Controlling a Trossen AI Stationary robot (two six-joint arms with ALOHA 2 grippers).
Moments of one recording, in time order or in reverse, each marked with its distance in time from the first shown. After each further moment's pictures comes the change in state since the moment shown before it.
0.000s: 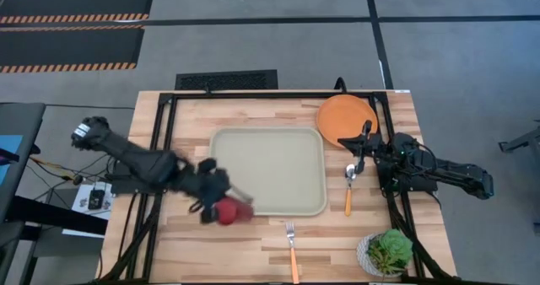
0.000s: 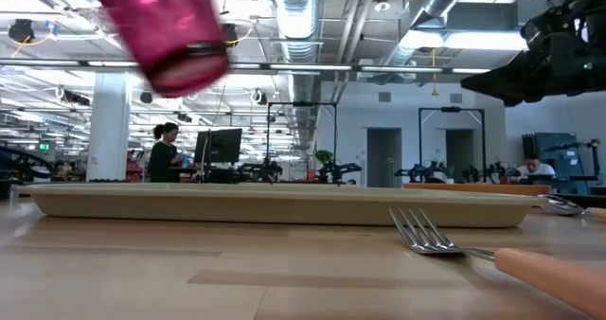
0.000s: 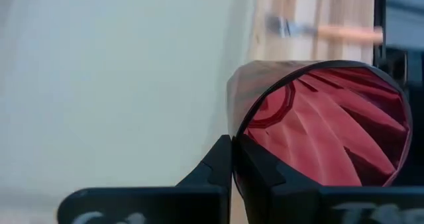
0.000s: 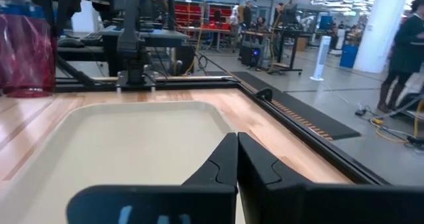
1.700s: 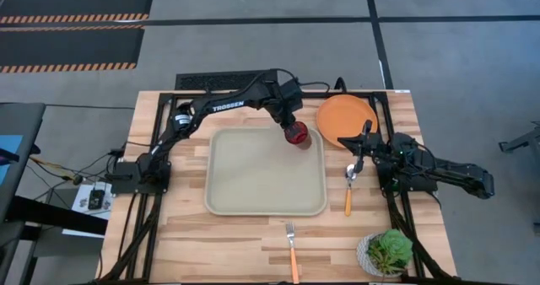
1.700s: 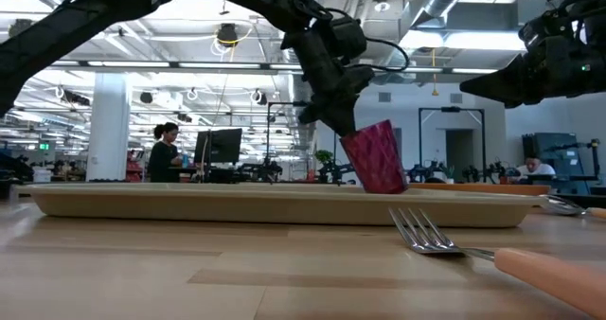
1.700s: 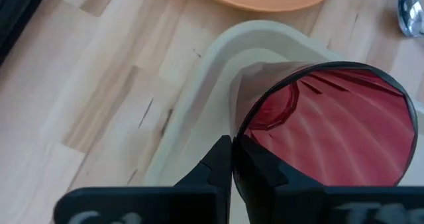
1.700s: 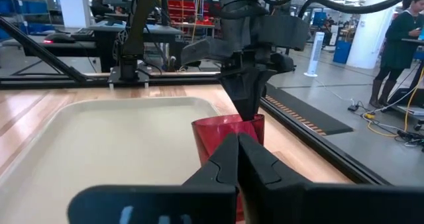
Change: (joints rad) left arm 0.751 0.947 0.884 -0.004 0.308 0.397; right arm 0.000 0.014 0.000 -0.012 0.023 -0.007
